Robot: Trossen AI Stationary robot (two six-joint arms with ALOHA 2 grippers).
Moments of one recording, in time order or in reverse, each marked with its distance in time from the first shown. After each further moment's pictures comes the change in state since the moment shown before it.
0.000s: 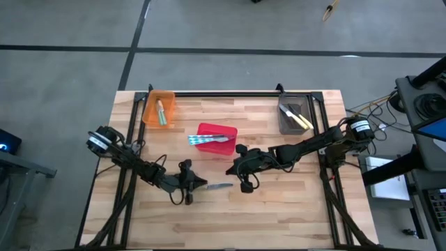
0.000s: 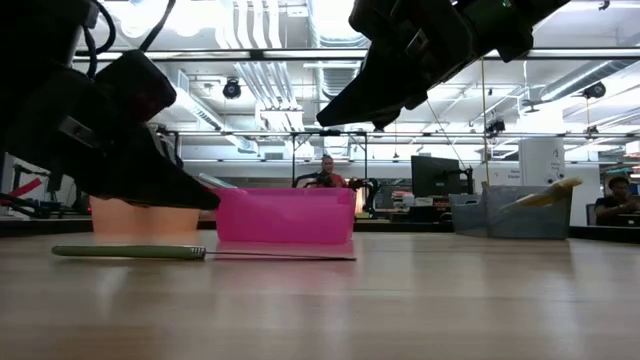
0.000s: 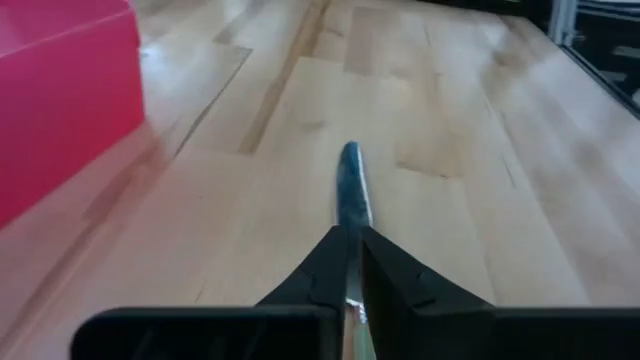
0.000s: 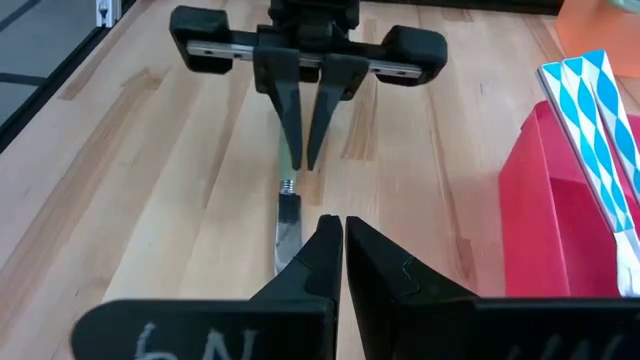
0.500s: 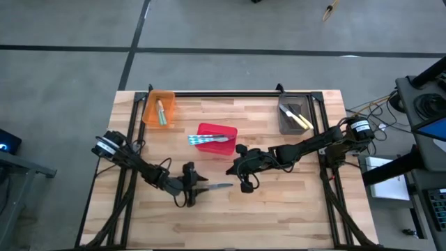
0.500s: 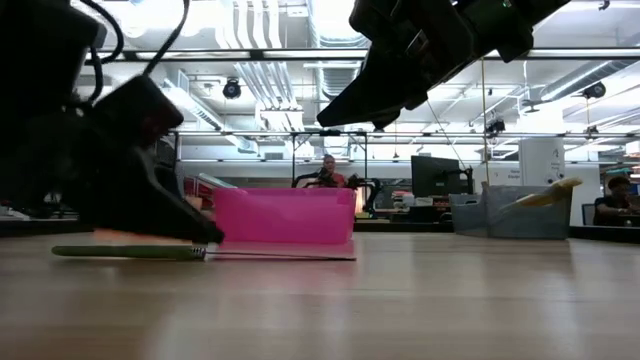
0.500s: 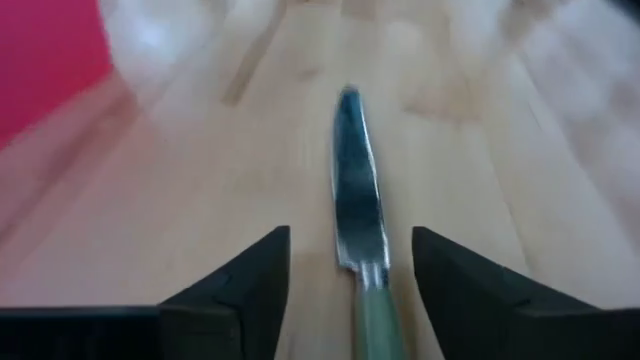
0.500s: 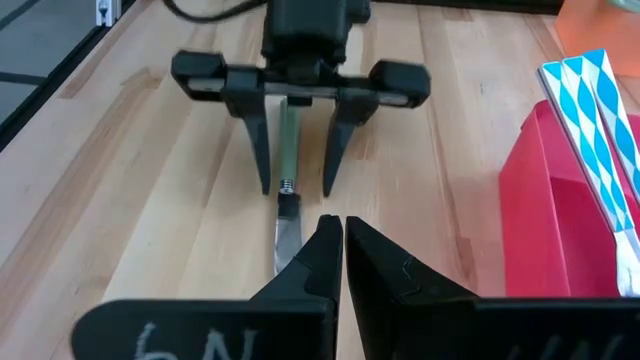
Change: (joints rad) left arm 0.000 0.110 0.047 -0.015 0.020 -0.004; right arm 0.000 0.000 -0.001 0.000 0.000 -0.002
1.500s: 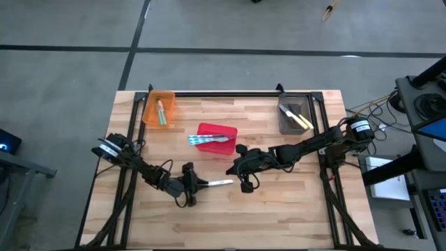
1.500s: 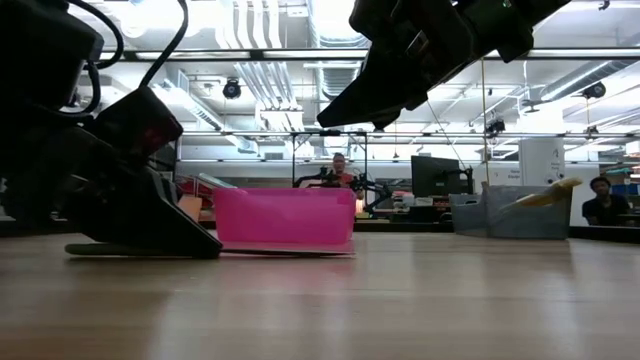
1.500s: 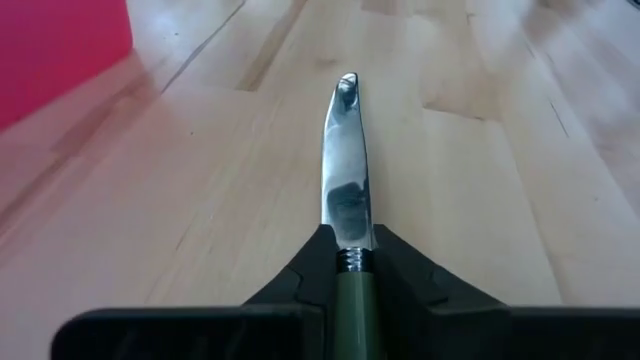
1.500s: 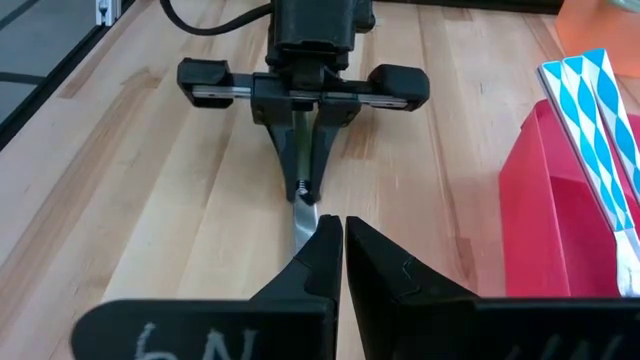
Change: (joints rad) left arm -0.018 0.048 -0.003 -0.016 -0.029 -0.068; right arm 0.000 0.000 -0.001 0.000 0.000 0.000
